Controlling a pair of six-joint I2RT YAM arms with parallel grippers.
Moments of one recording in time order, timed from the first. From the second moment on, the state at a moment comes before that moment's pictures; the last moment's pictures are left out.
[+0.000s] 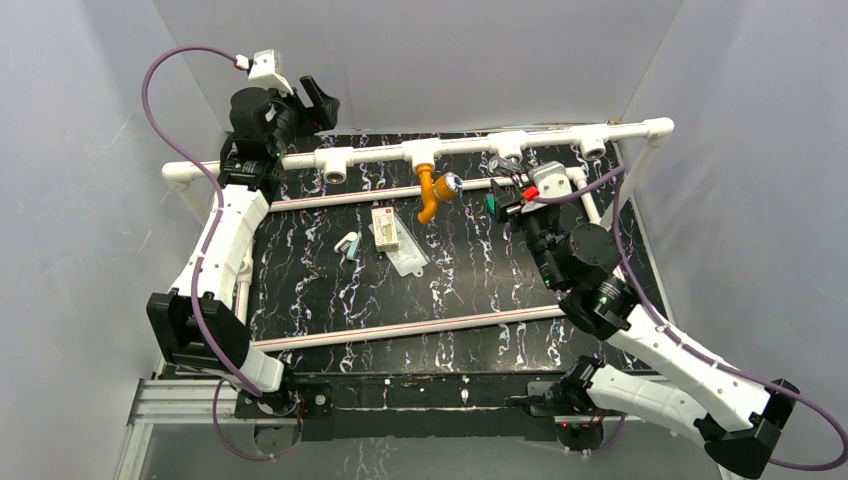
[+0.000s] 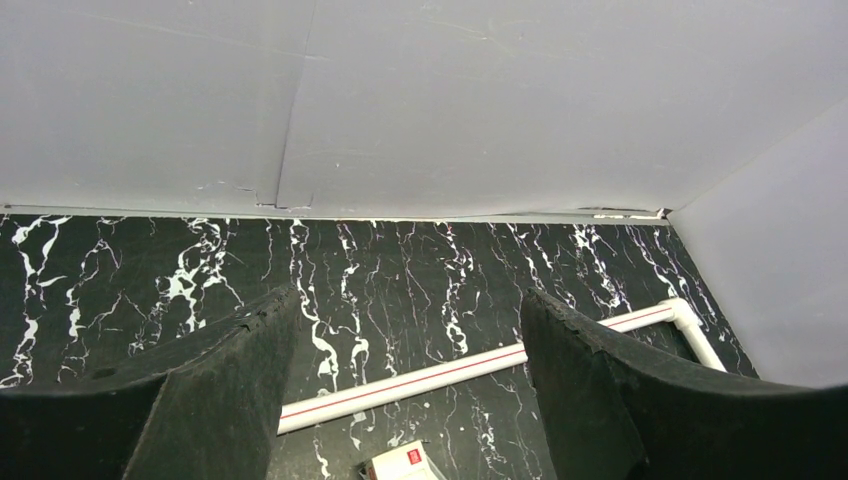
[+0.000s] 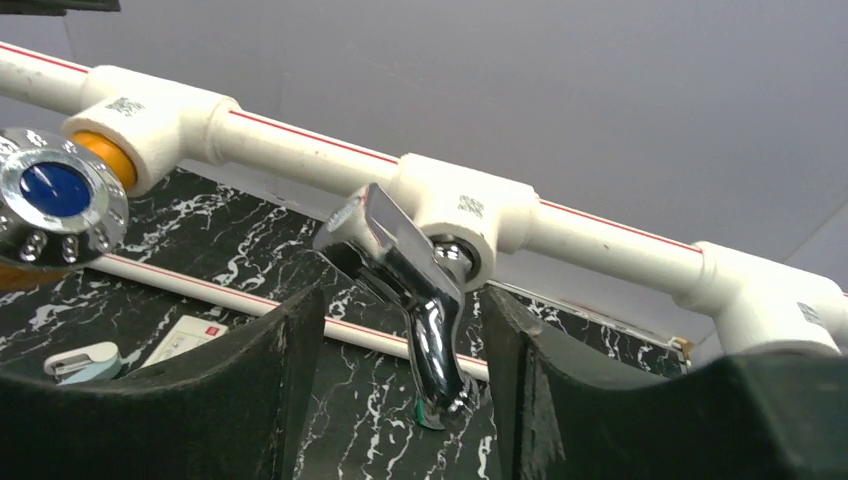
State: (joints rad) left arm -0.13 1.52 1.48 -0.11 0.12 -0.33; right arm 0.89 0.84 0.88 0.22 0.49 -0.34
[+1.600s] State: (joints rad) left arm -0.10 1.56 1.56 -0.07 0.22 -0.52; right arm 0.58 0.79 0.44 0.15 0.53 -0.06
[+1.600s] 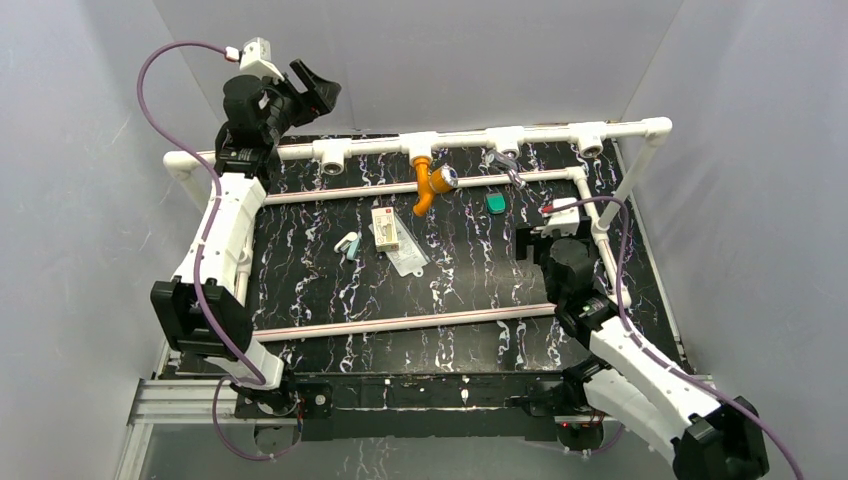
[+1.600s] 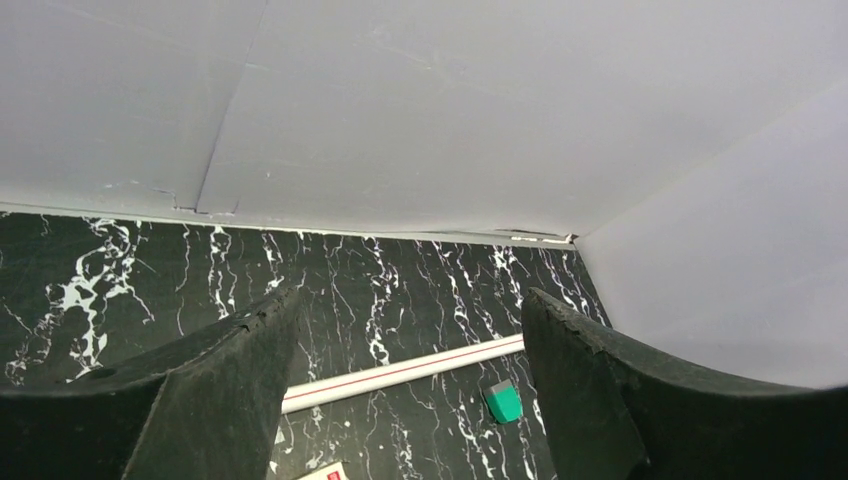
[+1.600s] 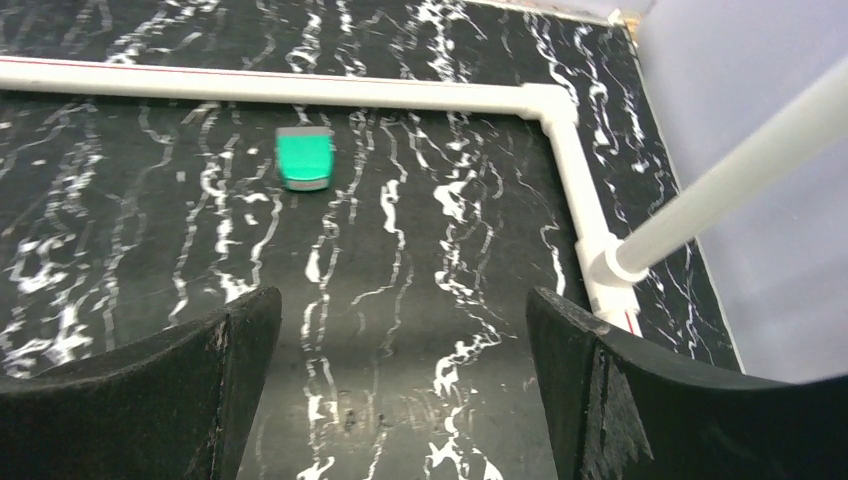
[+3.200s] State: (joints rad) left arm -0.28 1.14 1.47 -0.41 0.48 -0.42; right arm 0.10 1.59 0.19 1.19 0.14 0.01
